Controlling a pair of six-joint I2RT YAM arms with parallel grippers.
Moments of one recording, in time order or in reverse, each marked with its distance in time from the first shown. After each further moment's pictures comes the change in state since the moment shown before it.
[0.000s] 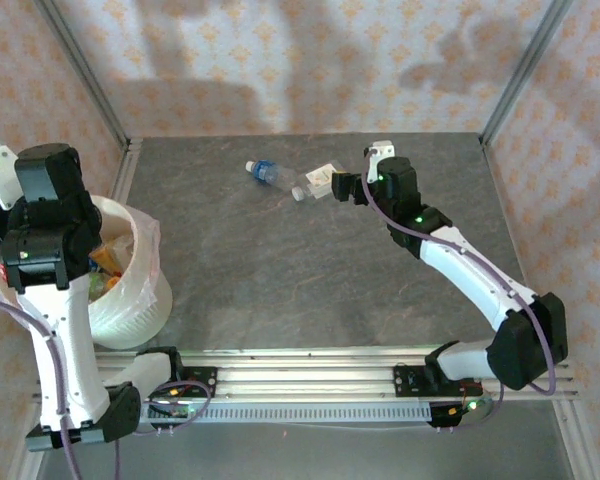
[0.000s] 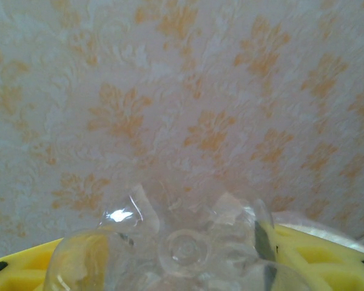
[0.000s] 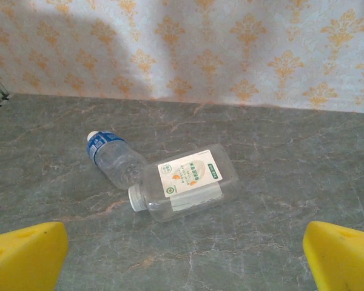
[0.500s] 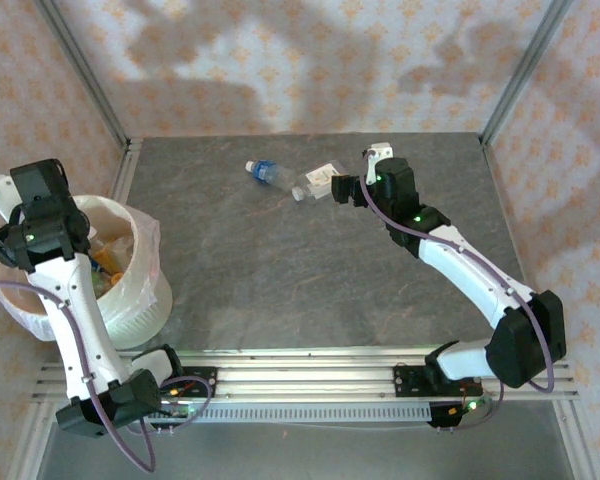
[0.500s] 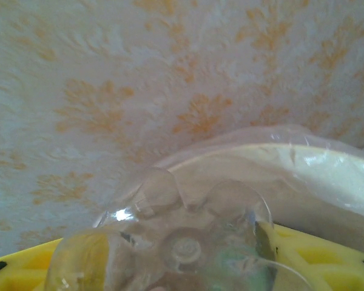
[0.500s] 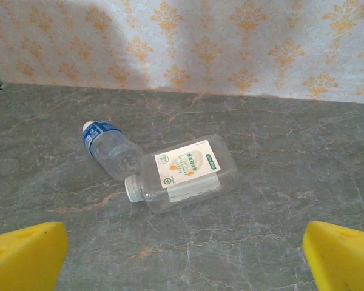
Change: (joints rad) left arm 0.264 0.018 -0.230 -0.003 0.370 -0.120; right arm 0.000 0.008 0.001 -0.021 0.001 -0.001
